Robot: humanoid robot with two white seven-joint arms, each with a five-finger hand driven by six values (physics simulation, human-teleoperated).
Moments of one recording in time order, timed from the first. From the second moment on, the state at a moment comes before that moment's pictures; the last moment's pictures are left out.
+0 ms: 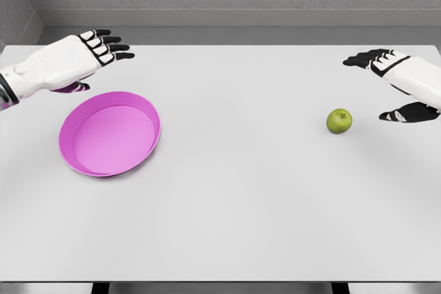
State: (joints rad) left arm -0.69 0.88 -0.70 -1.34 -0.75 -0.61 0.09; right arm -0.27 -1.15 0.40 -1.75 0.12 -0.36 0.14
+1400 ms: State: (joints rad) left arm -0.72 0.85 -0.70 -1.30 -0.75 -0.61 0.02; right arm -0.74 -0.97 0.90 -1.59 0.12 0.13 0.49
